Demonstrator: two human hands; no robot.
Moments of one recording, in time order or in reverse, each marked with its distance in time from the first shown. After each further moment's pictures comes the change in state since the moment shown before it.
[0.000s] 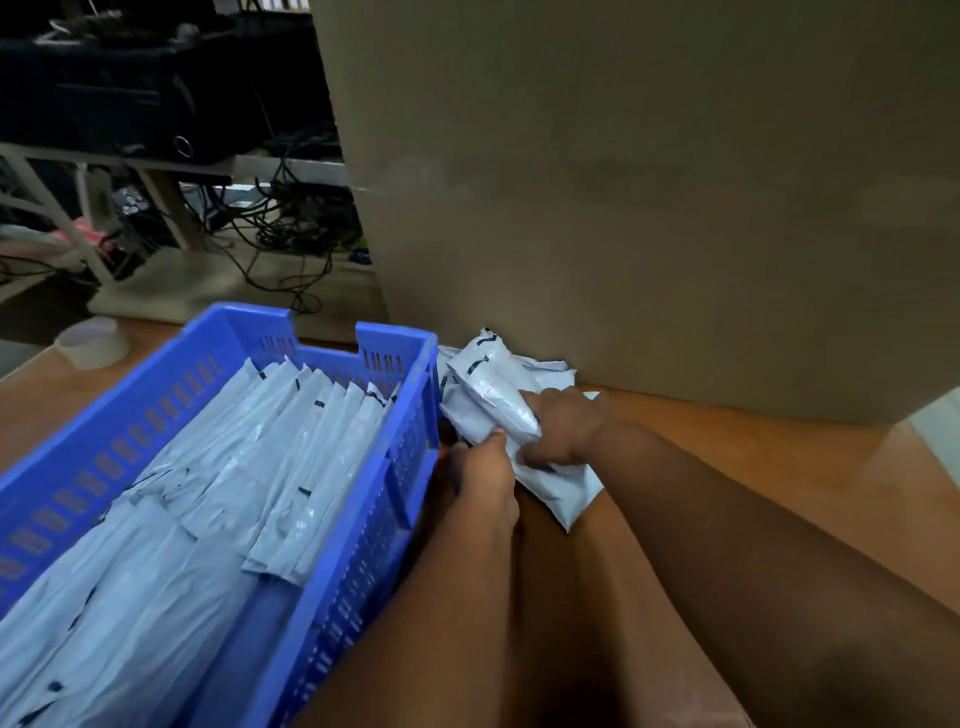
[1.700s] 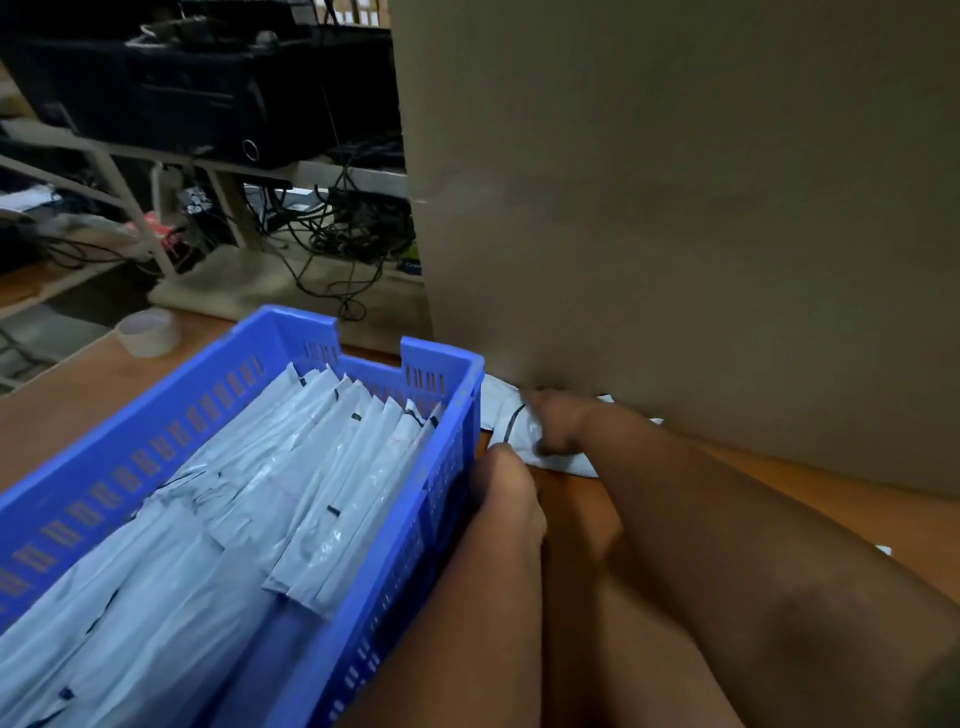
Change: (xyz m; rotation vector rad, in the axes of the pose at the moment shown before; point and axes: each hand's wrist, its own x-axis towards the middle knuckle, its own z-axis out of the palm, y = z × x) left_hand 0.018 0.038 0.004 -0.429 0.061 -0.211; right_hand 0.094 -0.034 -0.025 -0.130 -0.037 -0.136
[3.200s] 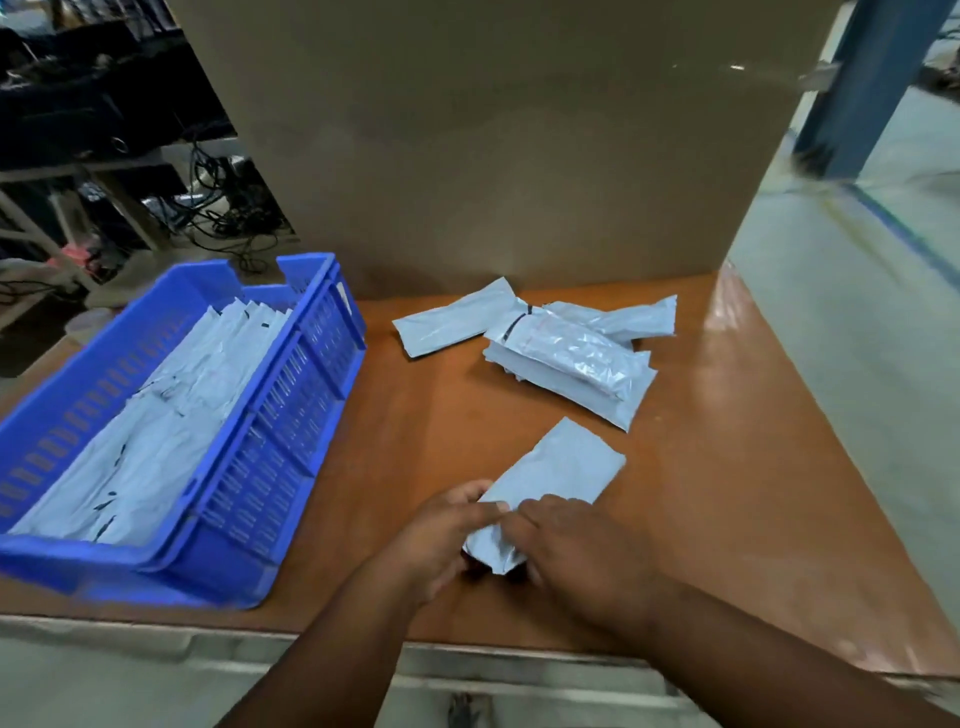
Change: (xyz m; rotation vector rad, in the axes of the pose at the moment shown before) left_hand -0.250 -0.165 -0.229 0.793 -0.759 -0.005; right_hand -0.500 -0.054 0.210 0.254 0.407 -0.238
